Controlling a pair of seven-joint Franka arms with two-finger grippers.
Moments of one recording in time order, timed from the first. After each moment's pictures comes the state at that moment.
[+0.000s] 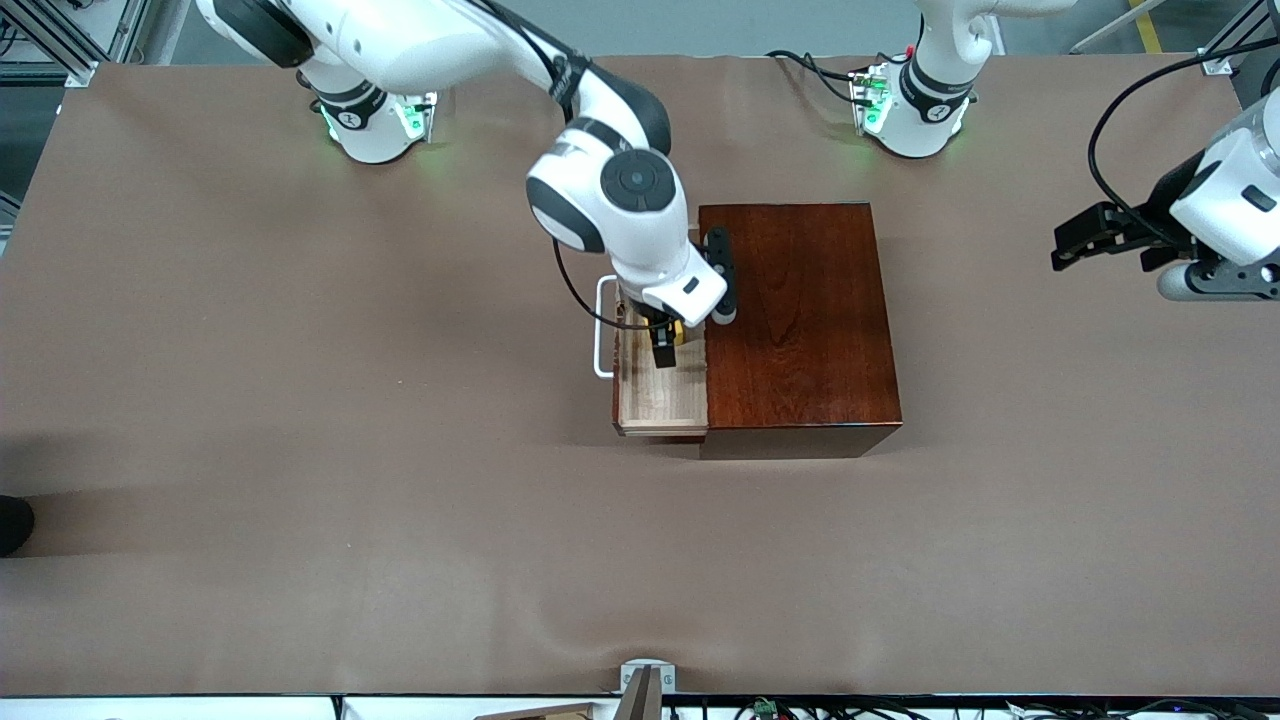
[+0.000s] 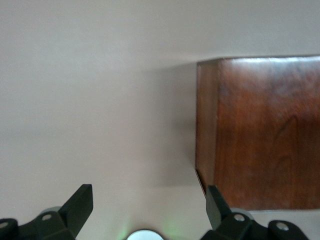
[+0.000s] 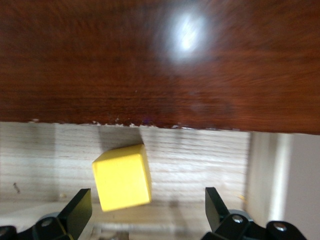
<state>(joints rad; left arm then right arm) -0.12 0.04 0.02 -1.50 -0.05 1.43 -0.08 0.53 0.67 0.41 -1.27 -0.25 2.00 -0.69</state>
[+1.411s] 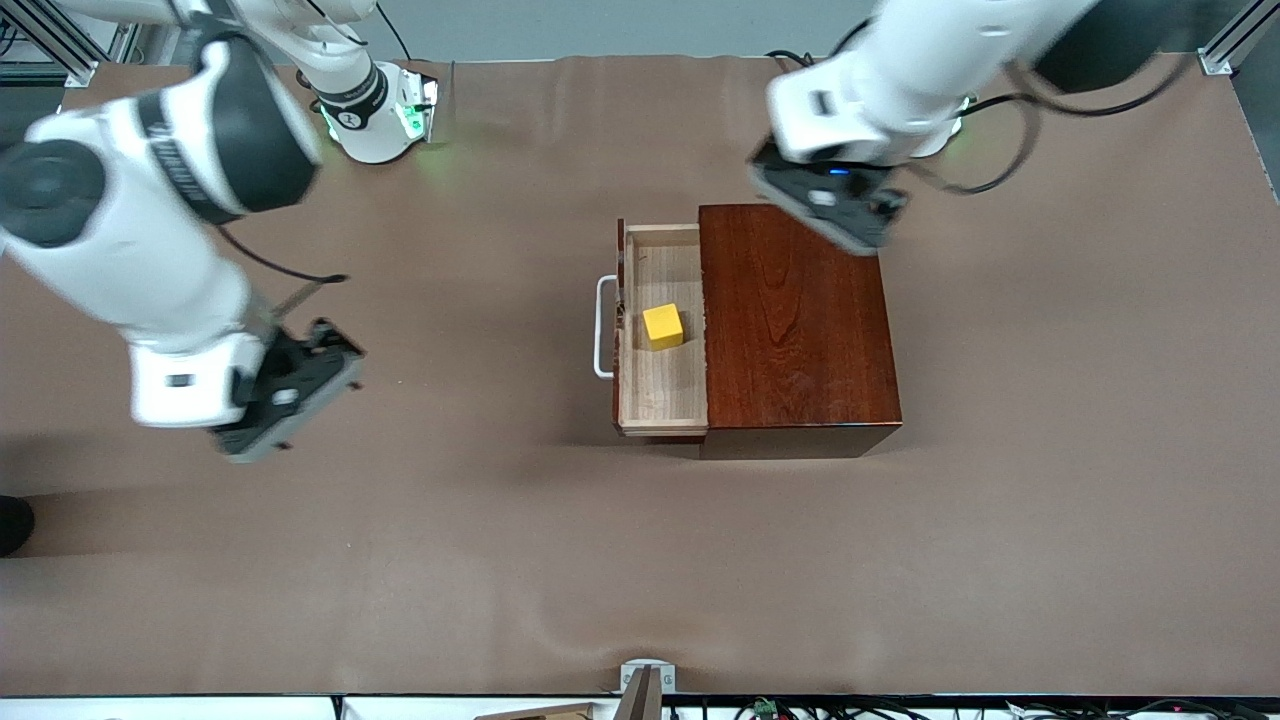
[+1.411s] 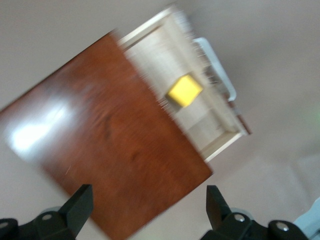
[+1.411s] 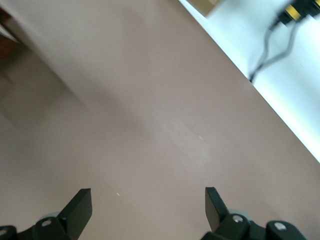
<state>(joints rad) -0.24 0.17 -0.41 -1.45 -0.12 1.63 0.07 -0.06 0.38 0.39 -1.28 -0.22 1.75 -0.46</state>
